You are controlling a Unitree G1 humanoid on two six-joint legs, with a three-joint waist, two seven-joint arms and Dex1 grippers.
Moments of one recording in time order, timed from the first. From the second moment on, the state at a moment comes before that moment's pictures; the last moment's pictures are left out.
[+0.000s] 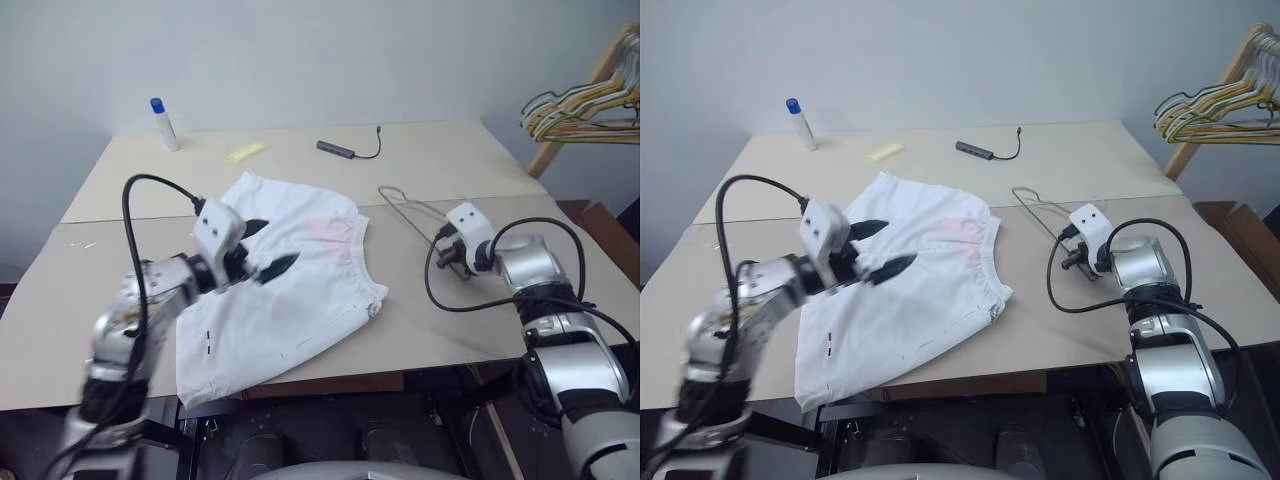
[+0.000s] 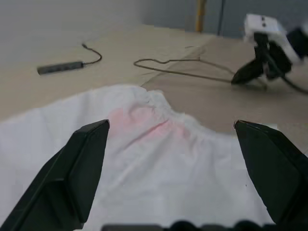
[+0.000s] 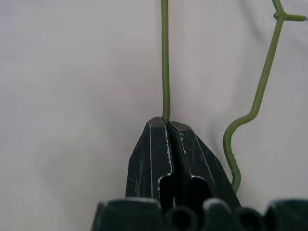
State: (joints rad) left arm -0.39 0.31 0.14 -0.29 -0.55 0.86 -0.50; right arm -0.75 -0.56 0.11 0.51 -0.07 0.61 0.69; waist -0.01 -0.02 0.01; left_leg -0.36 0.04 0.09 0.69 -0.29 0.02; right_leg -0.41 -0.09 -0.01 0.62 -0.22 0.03
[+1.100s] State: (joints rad) left arm -0.65 0.03 0.46 0.05 -1.04 0.88 -0.05; right arm -0.53 -0.53 0.21 -0.32 0.08 0.72 0.75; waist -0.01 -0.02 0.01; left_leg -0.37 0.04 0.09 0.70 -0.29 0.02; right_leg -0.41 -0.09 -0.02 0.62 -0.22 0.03
